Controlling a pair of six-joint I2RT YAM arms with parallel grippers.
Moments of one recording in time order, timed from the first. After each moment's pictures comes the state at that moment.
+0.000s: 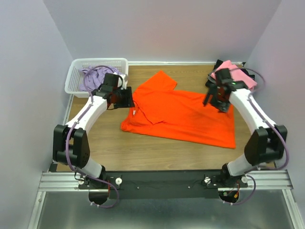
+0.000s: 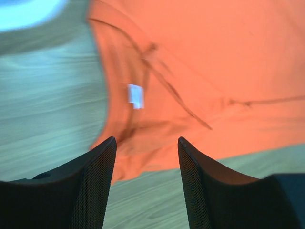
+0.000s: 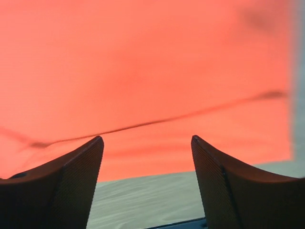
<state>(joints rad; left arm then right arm) -0.21 1.53 1.19 -0.55 0.25 -0.25 0.09 1.51 1.30 -0.97 0.17 0.57</state>
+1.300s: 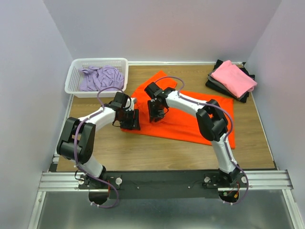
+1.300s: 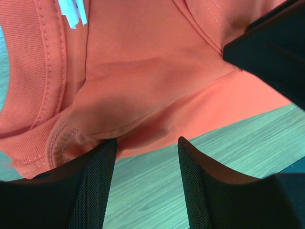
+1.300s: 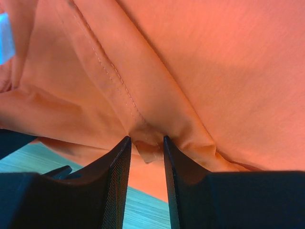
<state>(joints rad) -0.32 1.60 0.89 -0.43 0.36 -0.25 0.76 2.22 1.78 -0.77 -0.07 0.60</state>
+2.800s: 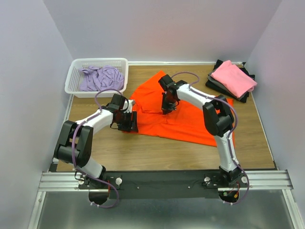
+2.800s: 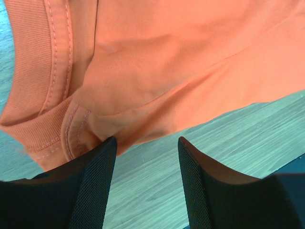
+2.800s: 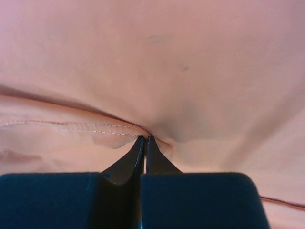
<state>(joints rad) -0.30 1.56 0.84 -0.44 0.38 -0.21 0.60 2.22 1.77 -0.81 -0.02 0.68</state>
